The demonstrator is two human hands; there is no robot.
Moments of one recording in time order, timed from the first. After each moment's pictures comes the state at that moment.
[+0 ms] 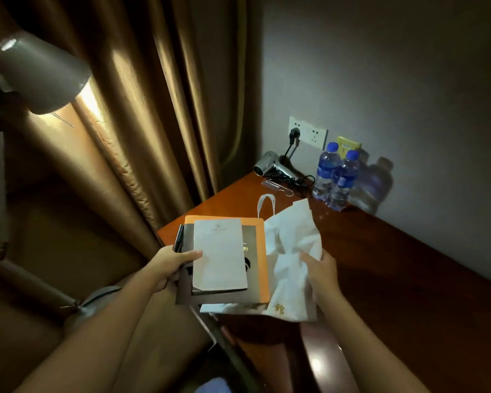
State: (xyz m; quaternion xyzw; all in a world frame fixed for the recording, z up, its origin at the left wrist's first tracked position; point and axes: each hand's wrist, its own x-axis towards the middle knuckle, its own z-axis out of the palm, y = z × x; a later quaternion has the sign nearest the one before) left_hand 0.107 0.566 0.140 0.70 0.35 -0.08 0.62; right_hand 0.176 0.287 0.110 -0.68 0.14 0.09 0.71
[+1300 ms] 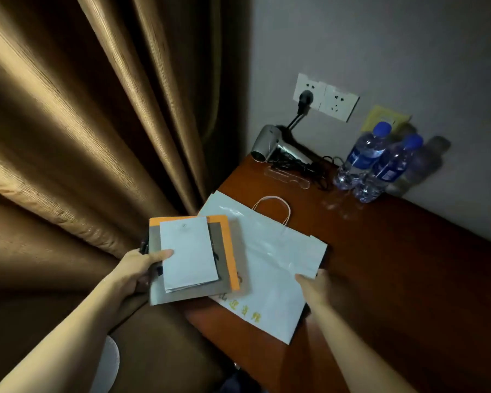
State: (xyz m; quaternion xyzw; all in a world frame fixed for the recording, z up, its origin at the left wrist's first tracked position) left_hand 0.294 0.761 0.064 0.64 0.41 -0.19 0.63; right_hand 0.292 0.422 -0.022 -0.76 0.38 0.14 0.51
